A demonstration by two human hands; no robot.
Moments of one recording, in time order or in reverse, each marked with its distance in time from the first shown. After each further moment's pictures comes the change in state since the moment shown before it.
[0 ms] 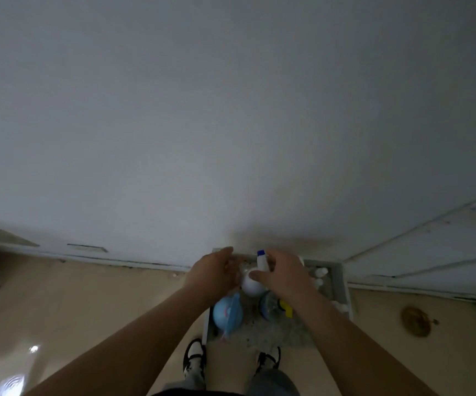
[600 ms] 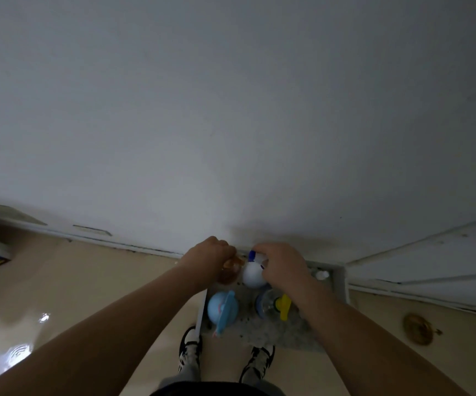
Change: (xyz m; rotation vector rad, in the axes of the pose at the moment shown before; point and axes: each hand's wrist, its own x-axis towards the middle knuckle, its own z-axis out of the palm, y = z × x) left_hand 0.031 -0.011 -0.005 0.431 -0.081 0.249; right_hand 0.030 -0.004 -0.016 -0.306 -0.137 -0.184
